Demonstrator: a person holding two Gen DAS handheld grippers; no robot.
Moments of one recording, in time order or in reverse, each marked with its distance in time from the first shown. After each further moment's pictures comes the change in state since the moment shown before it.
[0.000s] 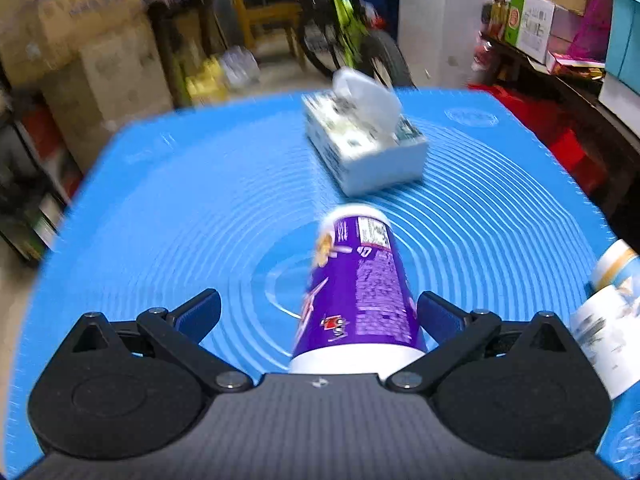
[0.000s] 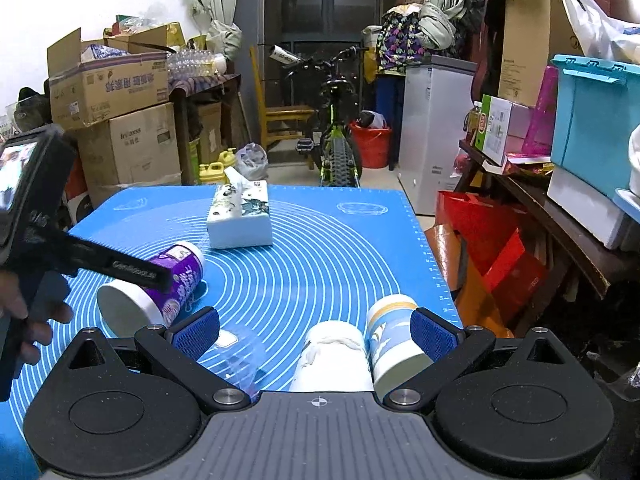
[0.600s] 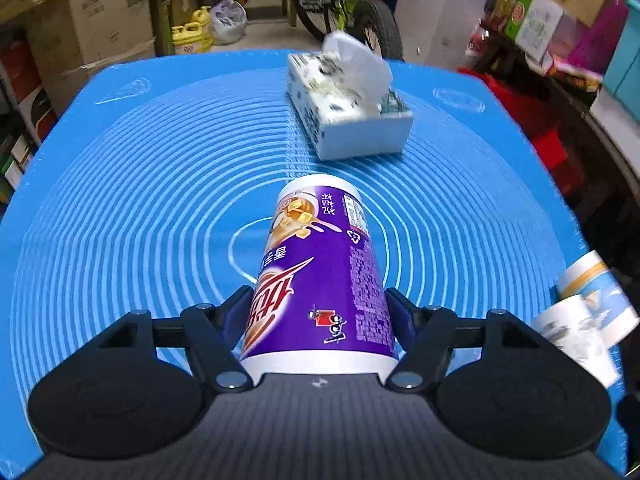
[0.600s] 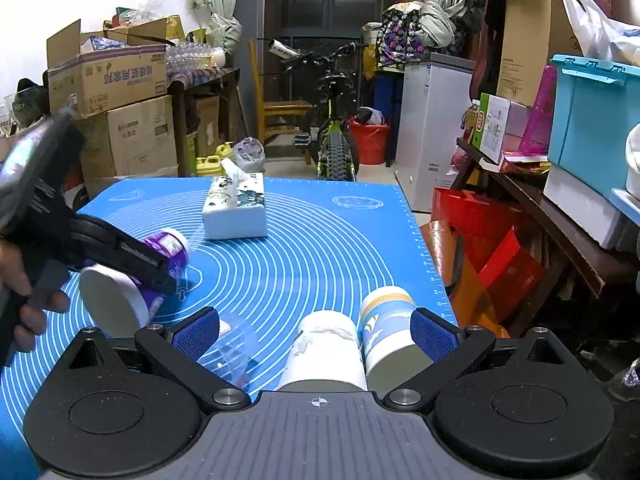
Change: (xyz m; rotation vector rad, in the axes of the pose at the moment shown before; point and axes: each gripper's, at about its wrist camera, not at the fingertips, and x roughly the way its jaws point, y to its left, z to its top) left arm -0.007 0.007 0.003 -0.107 0.092 -0.092; right arm -0.010 -0.001 -0.007 -0.018 0.005 -0.011
